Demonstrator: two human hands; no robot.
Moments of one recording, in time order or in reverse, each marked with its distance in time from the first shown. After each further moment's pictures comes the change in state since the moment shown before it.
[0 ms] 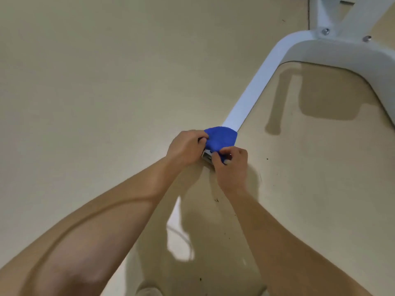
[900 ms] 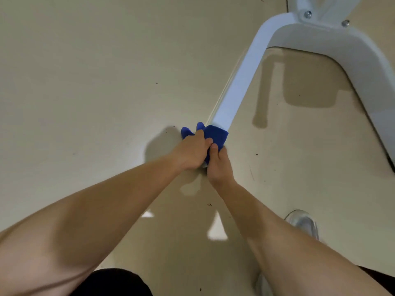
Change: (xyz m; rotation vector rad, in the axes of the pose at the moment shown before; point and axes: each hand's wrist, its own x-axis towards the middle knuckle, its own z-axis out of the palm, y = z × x) left_hand 0.034 0.017 0.021 -0.099 -0.426 -0.102; right_hand 0.037 0.010 0.032 0.111 -0.065 0.201
